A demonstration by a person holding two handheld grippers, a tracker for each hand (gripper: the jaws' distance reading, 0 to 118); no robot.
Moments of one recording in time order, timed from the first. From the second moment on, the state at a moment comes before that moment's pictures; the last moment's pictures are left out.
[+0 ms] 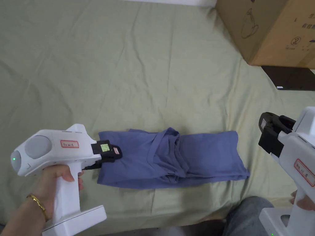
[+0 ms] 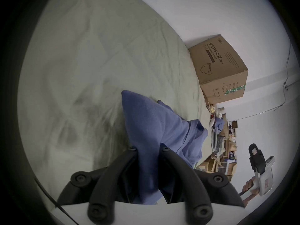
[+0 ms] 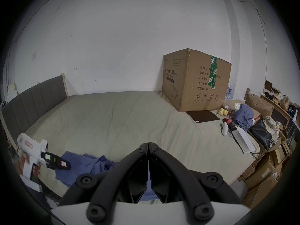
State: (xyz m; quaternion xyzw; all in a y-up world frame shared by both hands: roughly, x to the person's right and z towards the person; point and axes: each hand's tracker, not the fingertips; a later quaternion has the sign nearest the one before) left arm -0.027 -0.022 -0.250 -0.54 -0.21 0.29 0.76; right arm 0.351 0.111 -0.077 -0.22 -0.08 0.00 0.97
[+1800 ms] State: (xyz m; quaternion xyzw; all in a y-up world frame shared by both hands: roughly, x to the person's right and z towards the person) left arm 0.082 0.045 -0.239 -0.35 -0.15 0.05 0.92; right arm 0.358 0.111 -0.065 -0.20 -0.07 -0.01 0.98
